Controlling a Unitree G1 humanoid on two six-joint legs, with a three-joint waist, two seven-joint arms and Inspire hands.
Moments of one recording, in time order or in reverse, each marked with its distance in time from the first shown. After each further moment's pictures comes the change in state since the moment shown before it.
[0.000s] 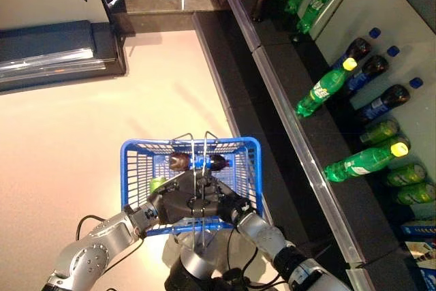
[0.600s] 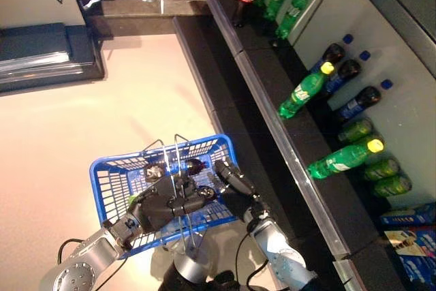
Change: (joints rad) left arm 0.171 -0.094 0.175 0.000 -0.022 -0.007 0.000; right arm 0.321 -0.168 0.016 -0.628 -0.202 -0.108 0.007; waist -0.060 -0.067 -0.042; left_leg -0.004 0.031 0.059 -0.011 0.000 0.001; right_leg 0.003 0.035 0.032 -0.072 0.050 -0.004
